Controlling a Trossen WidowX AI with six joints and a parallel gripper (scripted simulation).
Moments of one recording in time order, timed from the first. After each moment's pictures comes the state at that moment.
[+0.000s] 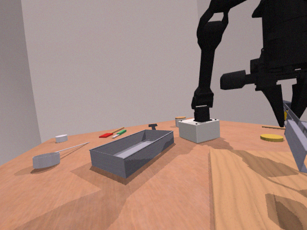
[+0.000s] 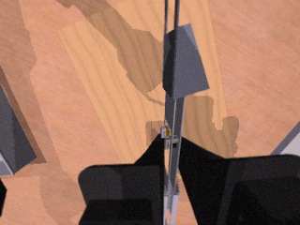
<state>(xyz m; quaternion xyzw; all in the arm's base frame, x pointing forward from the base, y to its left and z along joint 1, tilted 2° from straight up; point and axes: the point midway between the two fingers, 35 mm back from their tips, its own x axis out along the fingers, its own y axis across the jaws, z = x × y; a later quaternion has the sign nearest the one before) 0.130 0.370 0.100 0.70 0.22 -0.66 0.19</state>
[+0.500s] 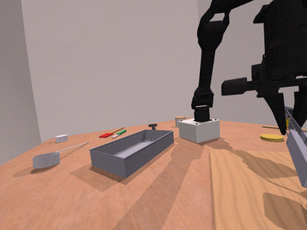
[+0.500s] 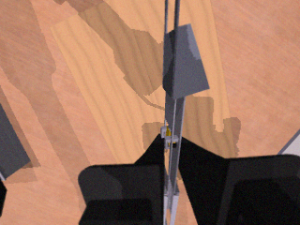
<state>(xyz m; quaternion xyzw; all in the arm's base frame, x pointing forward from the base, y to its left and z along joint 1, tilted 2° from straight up) 0.131 0.374 0.088 0.69 0.22 -0.66 0.19</state>
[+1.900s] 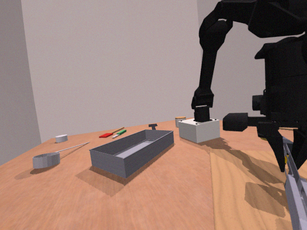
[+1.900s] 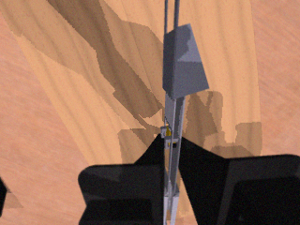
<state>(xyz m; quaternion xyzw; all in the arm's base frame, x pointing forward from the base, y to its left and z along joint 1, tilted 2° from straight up) 0.133 0.376 0.022 0.70 0.21 -0.66 0.19</state>
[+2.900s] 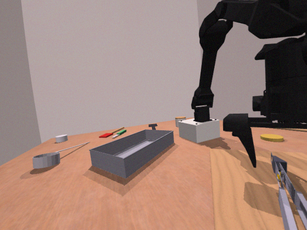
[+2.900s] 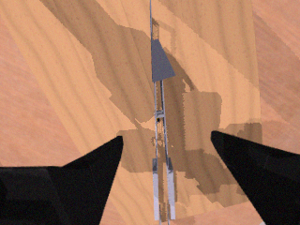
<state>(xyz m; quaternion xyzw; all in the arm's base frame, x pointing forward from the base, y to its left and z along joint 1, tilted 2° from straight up) 0.133 0.376 0.020 0.70 0.22 -0.66 0.19</state>
